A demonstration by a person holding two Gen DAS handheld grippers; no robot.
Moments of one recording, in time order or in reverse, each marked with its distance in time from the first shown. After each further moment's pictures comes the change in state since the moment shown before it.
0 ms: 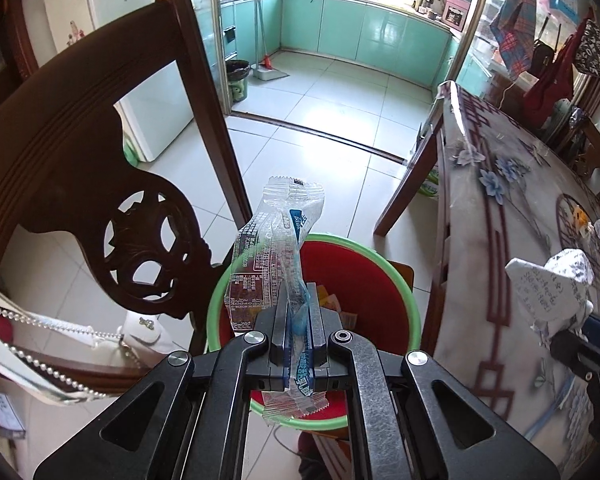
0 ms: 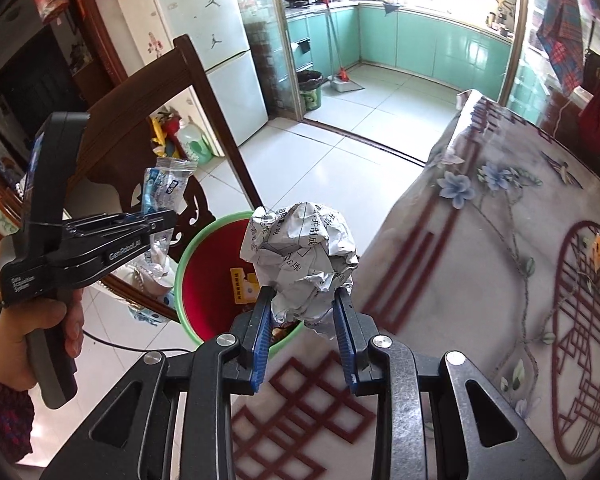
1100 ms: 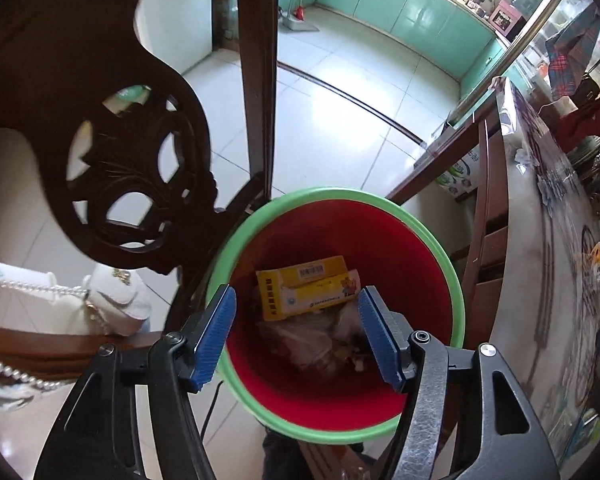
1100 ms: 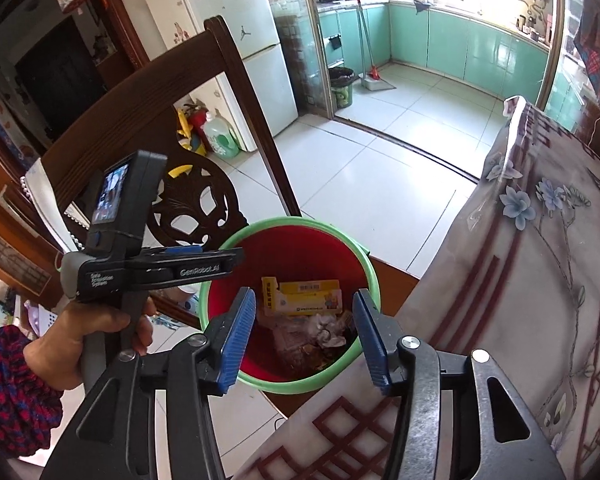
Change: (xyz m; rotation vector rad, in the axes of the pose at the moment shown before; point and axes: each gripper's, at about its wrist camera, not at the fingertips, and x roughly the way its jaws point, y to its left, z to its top) left arm 0.062 0.052 -0.021 -0.181 0.146 -0.038; right arm 0.033 0.028 0.015 -0.045 -0.017 0.078
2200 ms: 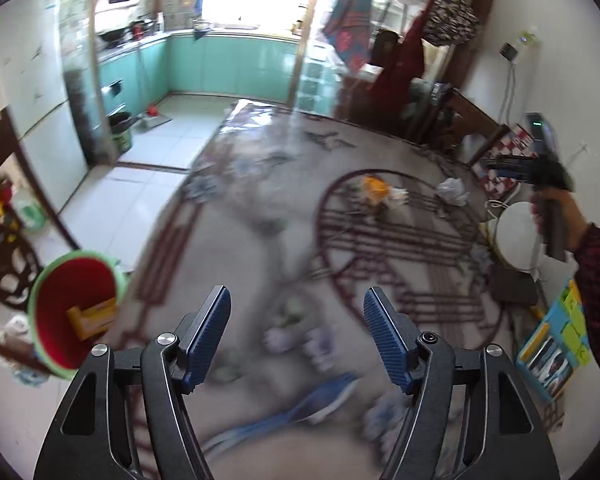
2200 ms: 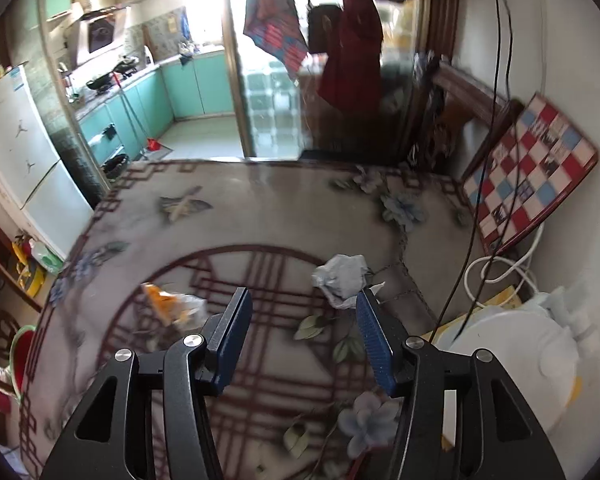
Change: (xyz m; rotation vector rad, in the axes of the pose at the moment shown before) left arm -0.150 -0.373 -0.138 0.397 -0.246 -0.256; right arm -0.267 -0.613 -0.079 0.470 -0.113 -0.464
